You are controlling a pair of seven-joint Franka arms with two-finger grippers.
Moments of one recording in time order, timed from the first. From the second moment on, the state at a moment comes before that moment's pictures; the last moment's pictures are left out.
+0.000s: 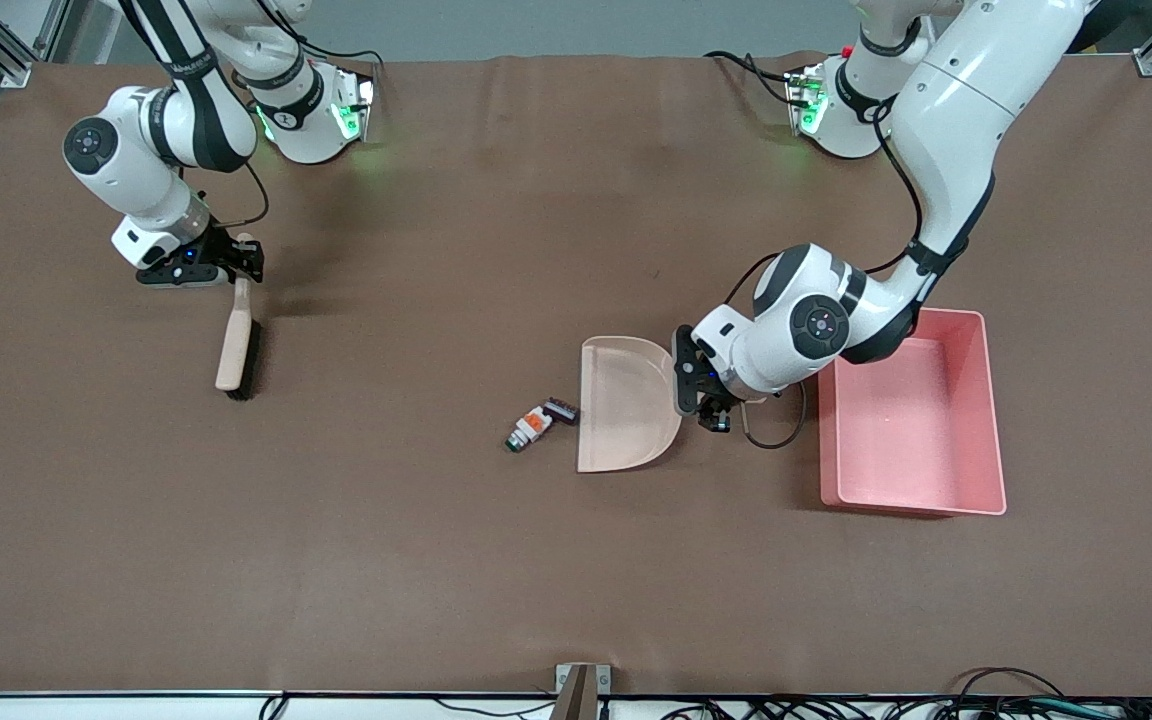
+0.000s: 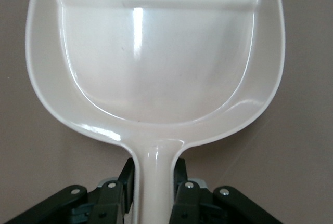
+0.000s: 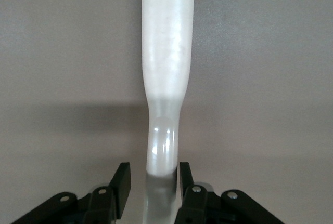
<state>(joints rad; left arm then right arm) -0.06 0.63 -0.48 -1.84 0.07 2.48 1.10 -0.09 -0.14 -0.06 -2.87 0.00 2.72 -0.19</state>
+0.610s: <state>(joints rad) -0.05 0.63 -0.48 -1.83 0.08 2.47 1.10 -0.09 -0.10 -0.06 -2.86 0.00 2.75 -0.19</state>
